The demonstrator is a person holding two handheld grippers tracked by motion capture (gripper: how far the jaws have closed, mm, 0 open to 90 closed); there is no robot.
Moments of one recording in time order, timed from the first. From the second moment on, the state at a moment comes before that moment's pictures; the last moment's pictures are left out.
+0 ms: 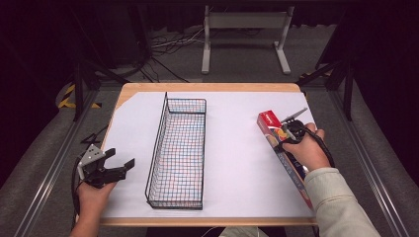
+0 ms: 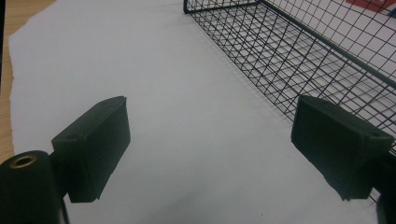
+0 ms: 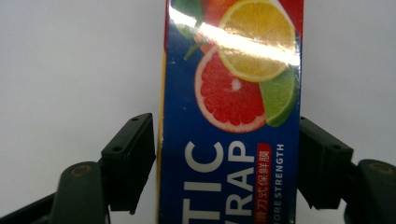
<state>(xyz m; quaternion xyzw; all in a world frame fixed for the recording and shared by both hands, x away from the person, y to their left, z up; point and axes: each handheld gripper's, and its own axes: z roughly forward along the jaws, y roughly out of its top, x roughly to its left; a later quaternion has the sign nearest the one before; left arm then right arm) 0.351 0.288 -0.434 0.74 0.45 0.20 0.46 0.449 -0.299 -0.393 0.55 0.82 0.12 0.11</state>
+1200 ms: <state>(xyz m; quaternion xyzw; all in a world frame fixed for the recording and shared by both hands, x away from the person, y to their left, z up) 0.351 0.287 -0.434 0.74 0.44 0.21 0.46 0.448 -0.281 -0.375 0.63 0.76 0.10 0.09</state>
